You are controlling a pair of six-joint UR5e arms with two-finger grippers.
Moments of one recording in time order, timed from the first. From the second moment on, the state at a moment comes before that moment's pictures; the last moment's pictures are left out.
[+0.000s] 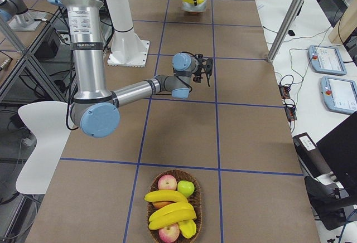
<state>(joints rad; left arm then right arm) -0.97 -1.45 -1.60 -2.58 -2.15 -0.94 0.82 -1.49 1.72 -0.36 1.98 1.50</state>
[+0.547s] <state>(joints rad) -0.97 -1.46 -1.57 -2.57 -2.13 -0.89 0.82 -1.49 1.72 -0.36 1.98 1.50</state>
